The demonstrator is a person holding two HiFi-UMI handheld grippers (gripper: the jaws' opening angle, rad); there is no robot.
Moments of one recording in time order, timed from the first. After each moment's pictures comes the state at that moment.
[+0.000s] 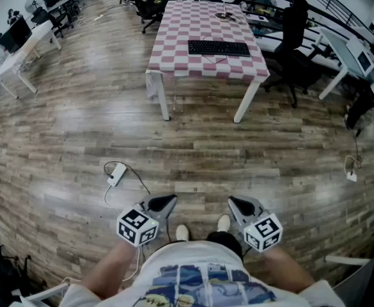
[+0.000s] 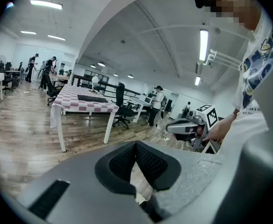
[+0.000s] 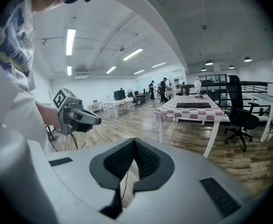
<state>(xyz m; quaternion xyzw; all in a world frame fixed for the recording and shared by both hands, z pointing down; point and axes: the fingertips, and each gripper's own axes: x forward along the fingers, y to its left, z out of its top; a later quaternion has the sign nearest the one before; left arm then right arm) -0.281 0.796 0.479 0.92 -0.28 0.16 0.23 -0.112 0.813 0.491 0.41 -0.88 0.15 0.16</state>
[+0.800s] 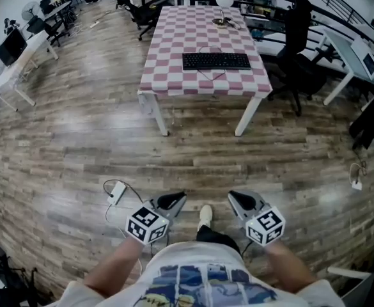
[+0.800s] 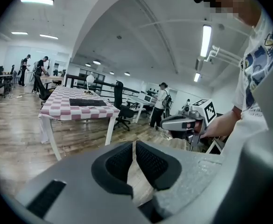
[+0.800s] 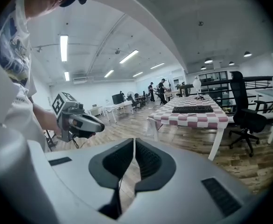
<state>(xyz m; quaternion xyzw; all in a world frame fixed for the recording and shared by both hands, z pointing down) -0.213 0.615 0.480 0.92 -0.27 0.17 0.21 -0.073 0.621 0.488 0.40 -0.89 0.17 0.13</state>
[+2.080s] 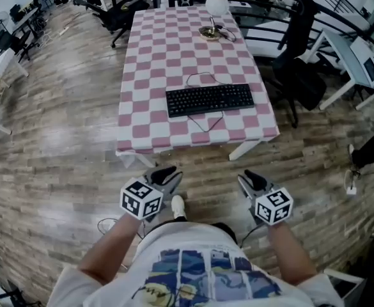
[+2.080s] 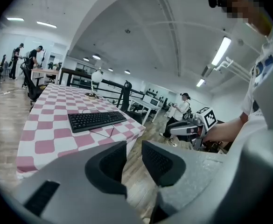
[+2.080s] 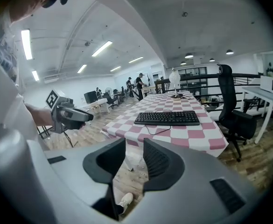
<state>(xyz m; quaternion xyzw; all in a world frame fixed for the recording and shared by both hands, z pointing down) -0.188 0.129 0.506 0.93 -0.22 0.17 0.24 0.018 0.176 0.524 0.51 -0.82 0.22 0.17</state>
